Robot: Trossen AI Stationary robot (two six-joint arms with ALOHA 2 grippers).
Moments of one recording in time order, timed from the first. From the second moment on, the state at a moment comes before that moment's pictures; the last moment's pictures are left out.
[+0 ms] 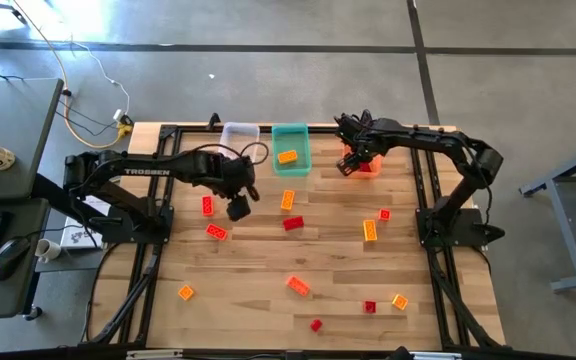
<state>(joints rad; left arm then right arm) 0.30 1.41 1.02 -0.88 -0.08 -0.19 -0.60 1.64 1.13 -0.83 0.18 0.30</state>
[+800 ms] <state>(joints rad) 0.11 1.33 0.91 -1.06 -0.02 0.13 -0.61 1.51 1.13 -0.80 0.24 0.27</state>
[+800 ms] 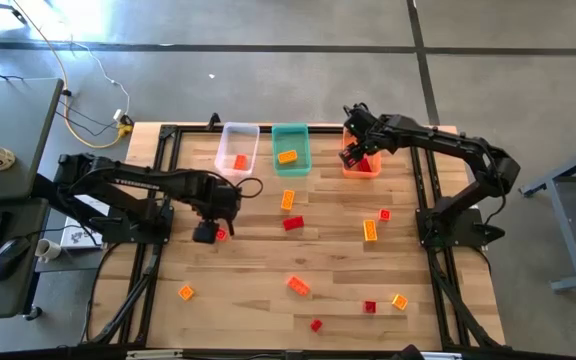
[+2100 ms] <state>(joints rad) 0.03 1.61 0.91 -1.03 0.01 0.24 -0.61 1.51 1.13 -0.80 0.24 0.26</state>
